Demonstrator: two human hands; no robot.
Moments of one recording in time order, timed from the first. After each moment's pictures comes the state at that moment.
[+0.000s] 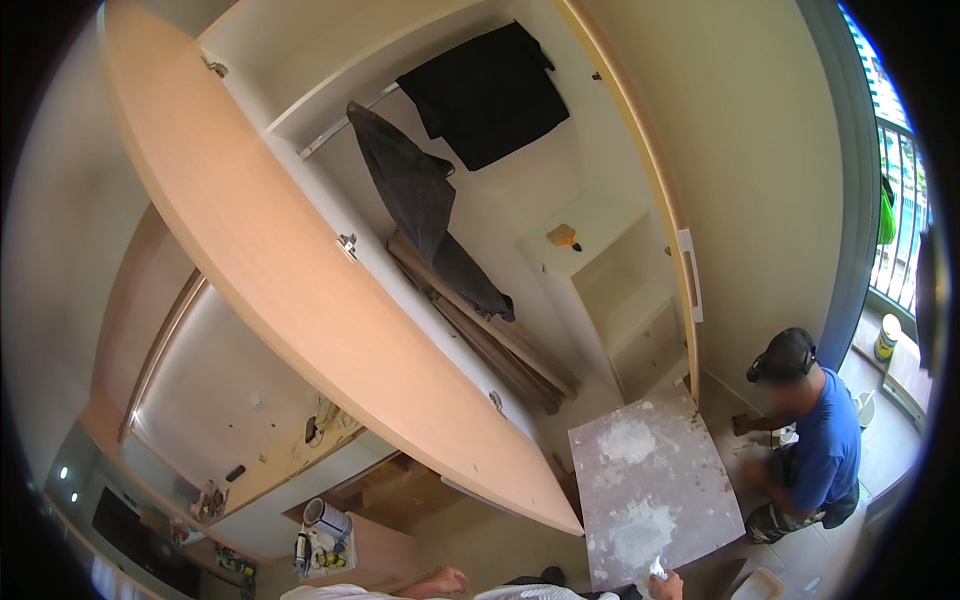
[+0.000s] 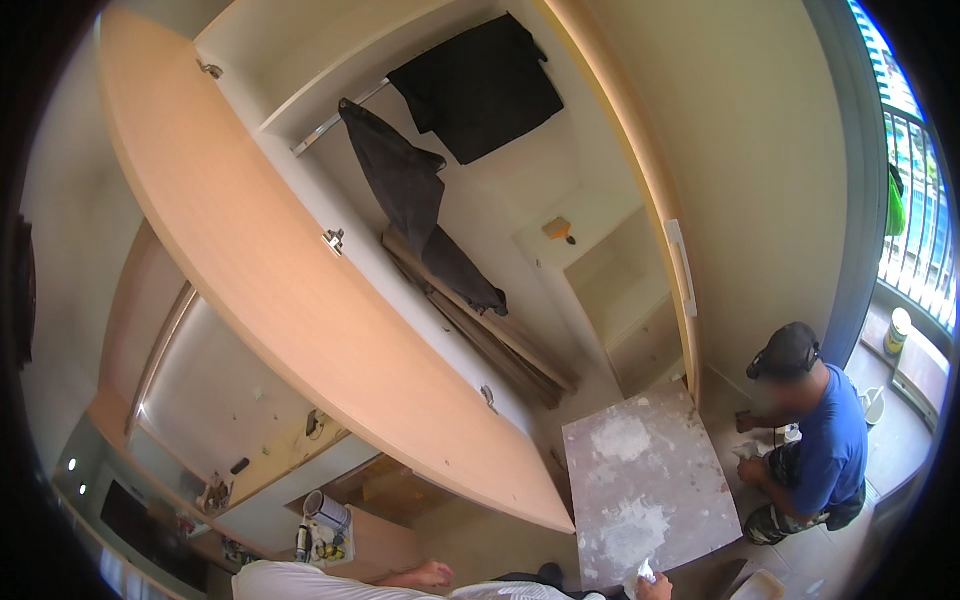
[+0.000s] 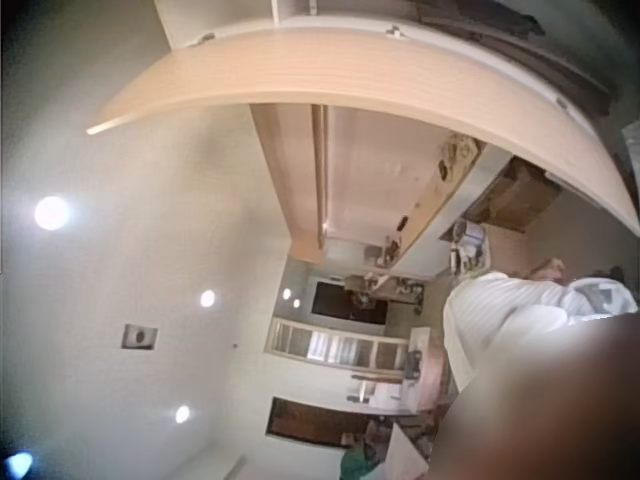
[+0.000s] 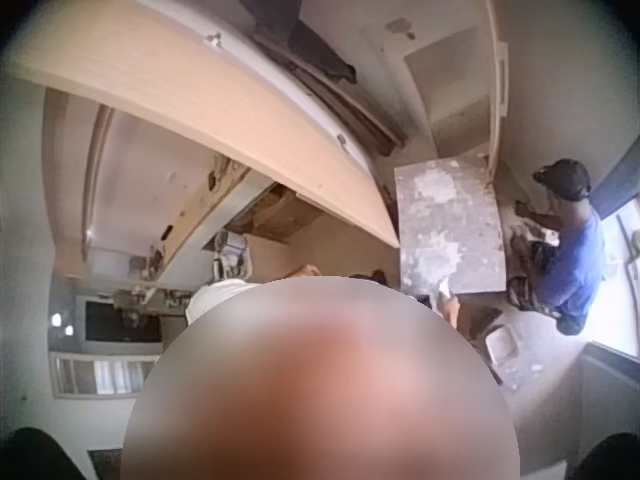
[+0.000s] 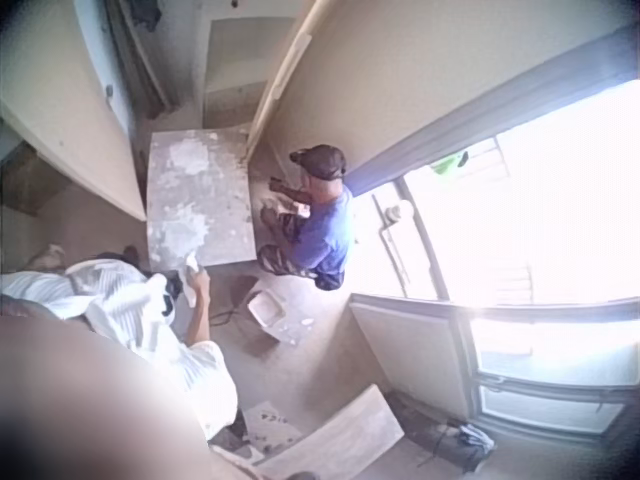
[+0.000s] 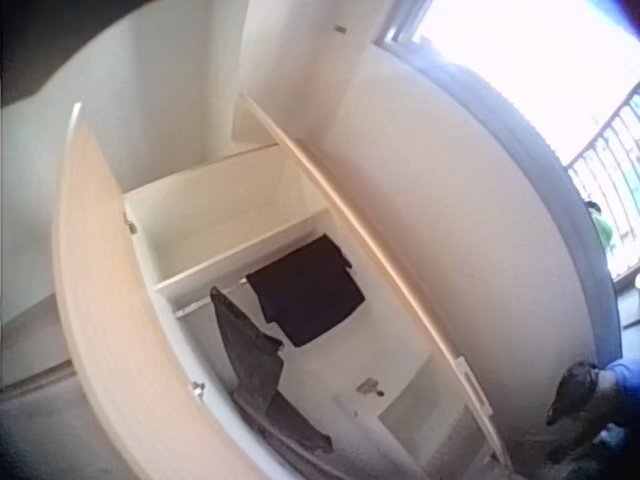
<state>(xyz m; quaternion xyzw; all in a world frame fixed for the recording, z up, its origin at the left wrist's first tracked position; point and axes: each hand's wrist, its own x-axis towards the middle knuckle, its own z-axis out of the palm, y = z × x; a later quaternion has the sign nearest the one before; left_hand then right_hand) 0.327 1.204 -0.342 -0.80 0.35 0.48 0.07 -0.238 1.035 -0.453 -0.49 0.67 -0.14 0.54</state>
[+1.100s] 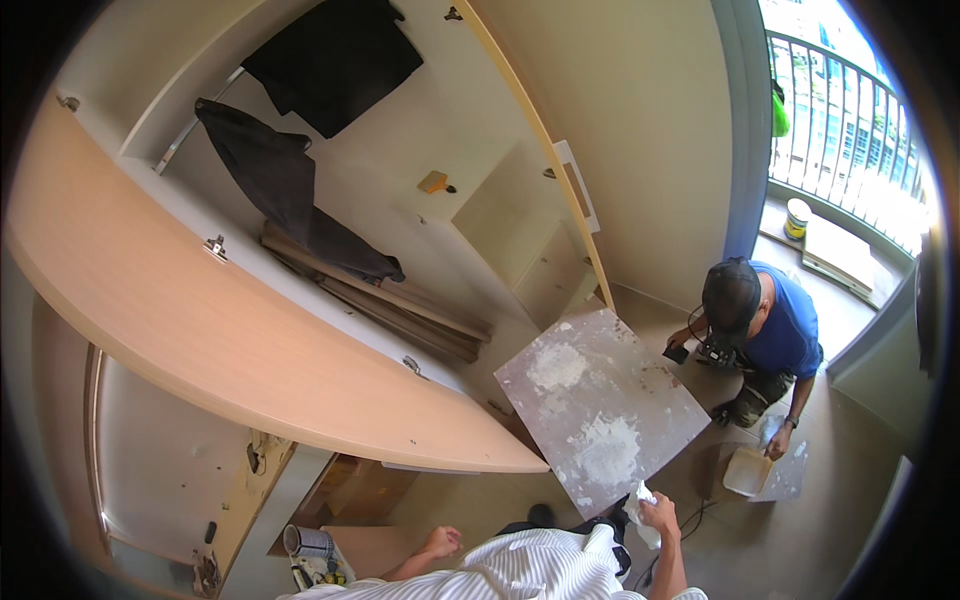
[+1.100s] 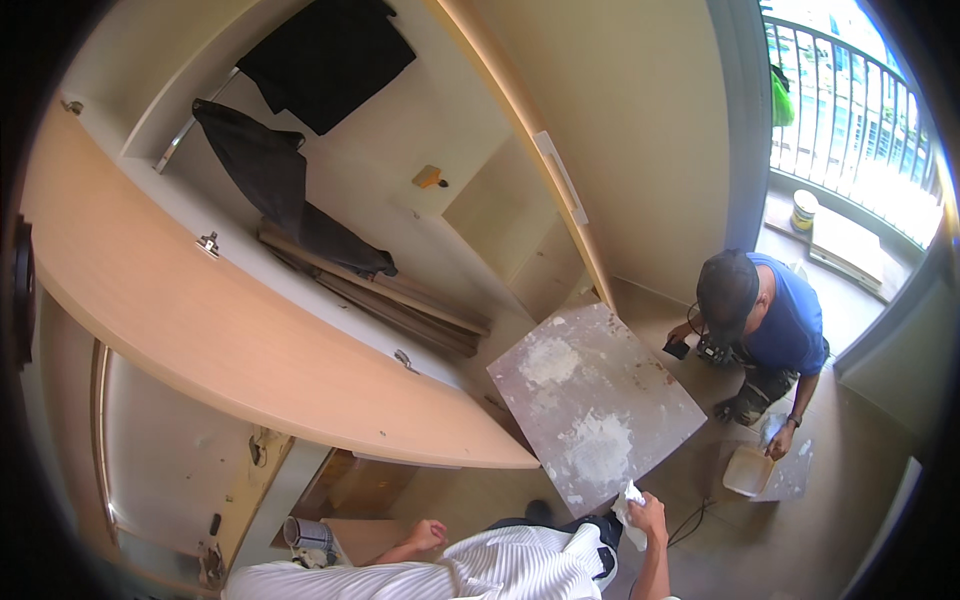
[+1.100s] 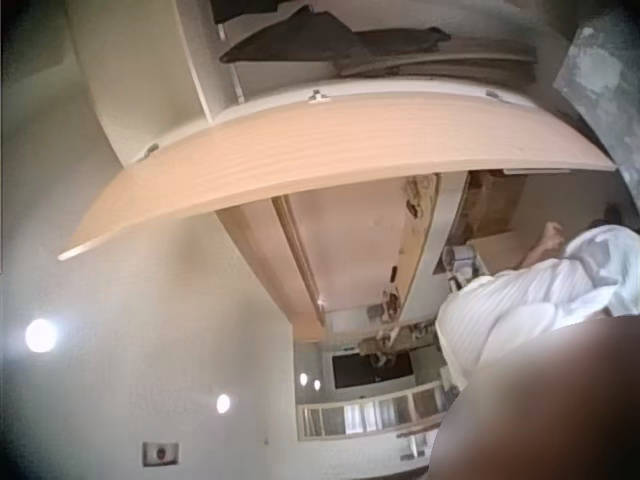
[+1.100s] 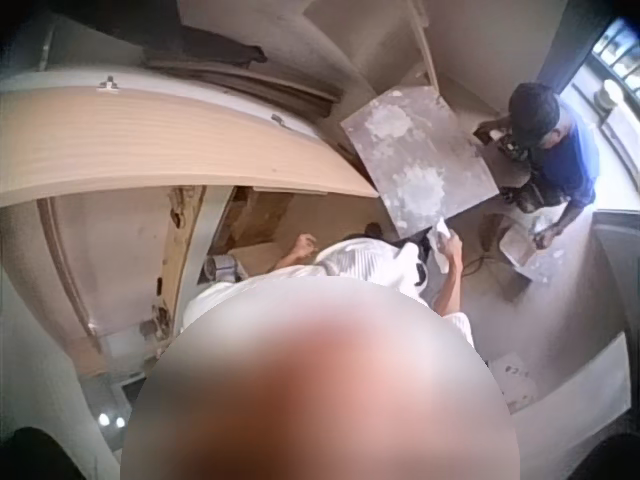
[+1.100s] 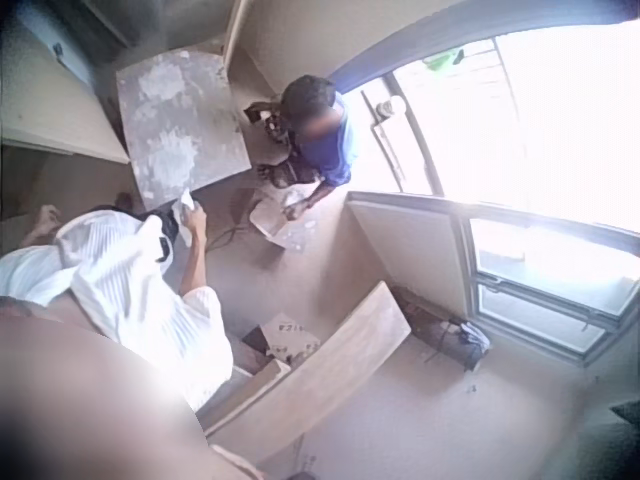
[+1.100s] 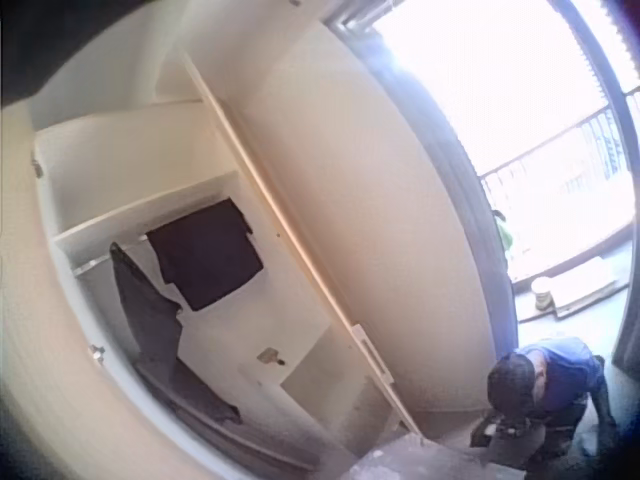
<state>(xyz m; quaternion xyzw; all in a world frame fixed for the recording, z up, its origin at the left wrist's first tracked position) 0.285 1.125 -0.285 -0.80 0.40 0.43 0.09 -0.222 1.083 -0.411 -0.39 0.75 -0.18 0.50</state>
